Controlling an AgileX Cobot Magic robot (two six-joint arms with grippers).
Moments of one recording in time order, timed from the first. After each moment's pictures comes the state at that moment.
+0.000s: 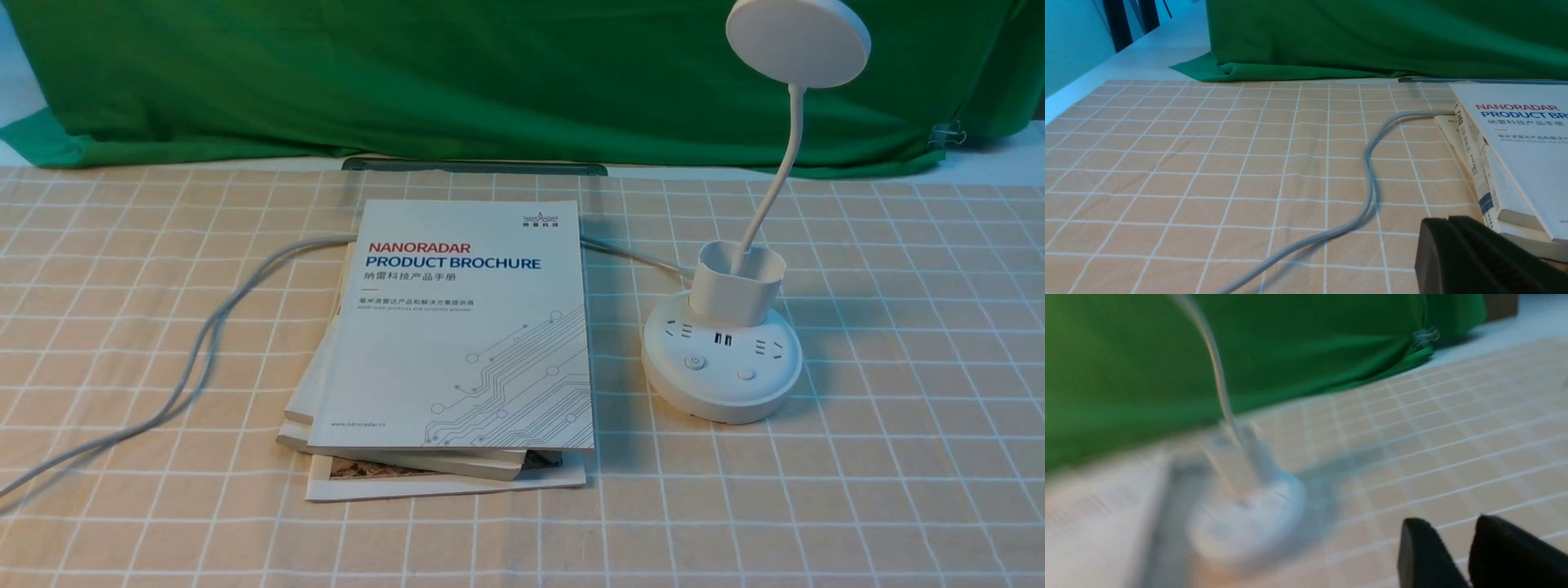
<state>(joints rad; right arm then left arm) 0.03 0.00 0.01 0.09 0.15 0.42 0.06 0.00 0.01 -0.07 0.21 0.08</state>
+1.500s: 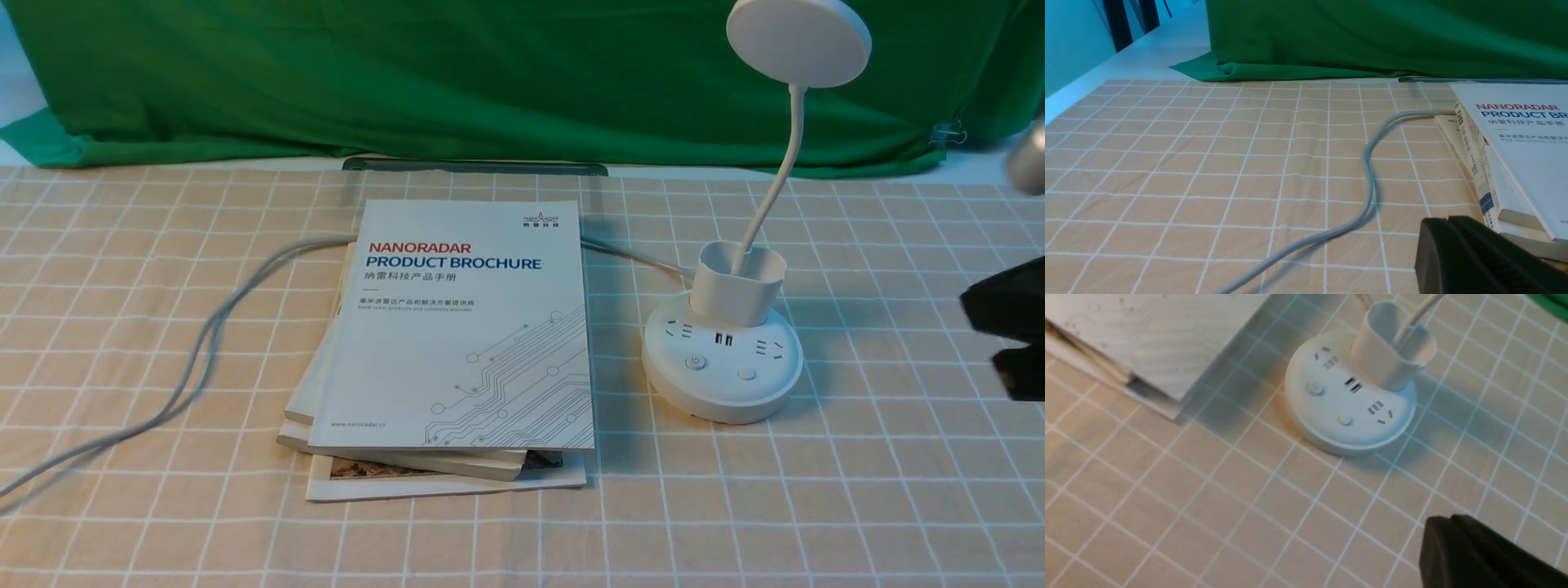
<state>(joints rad) 0.36 1.11 -1.06 0.08 0.90 -0.34 0.06 0.00 0.01 -0.07 0.21 0.08</state>
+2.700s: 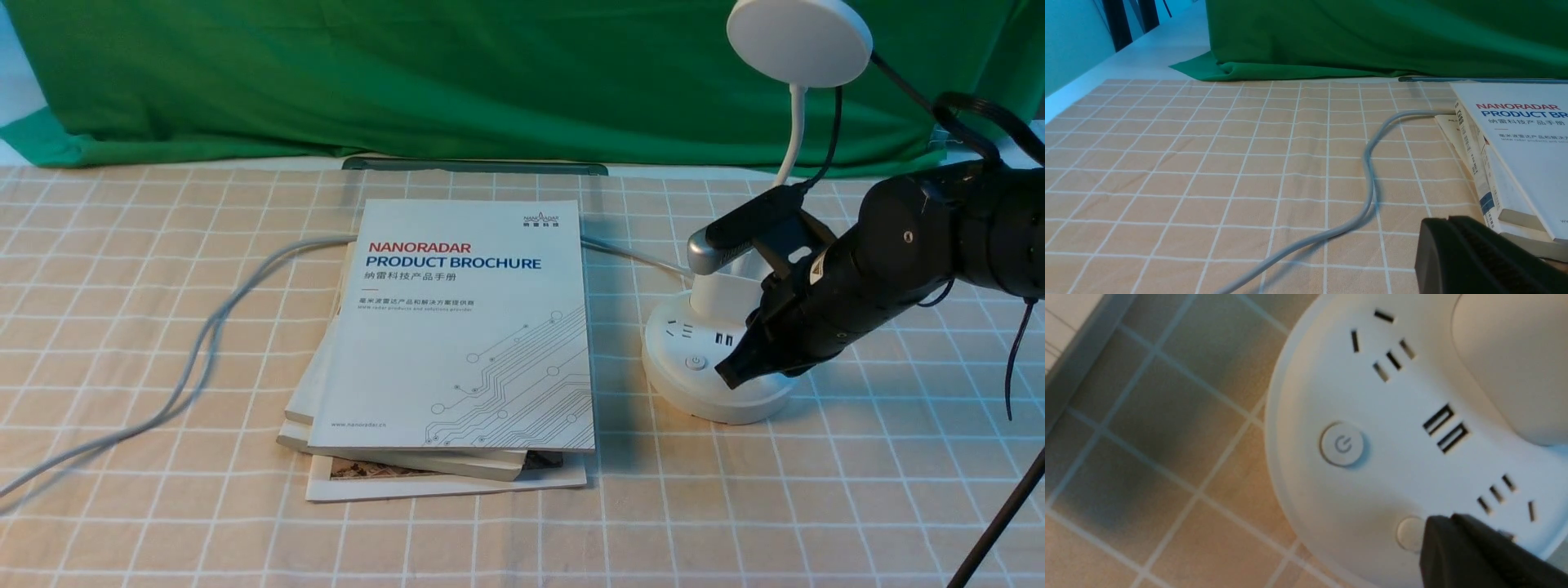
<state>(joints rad) 0.37 1.82 -1.18 0.05 0.54 -0.31 0.06 0.00 0.01 -0.07 0.21 0.08</state>
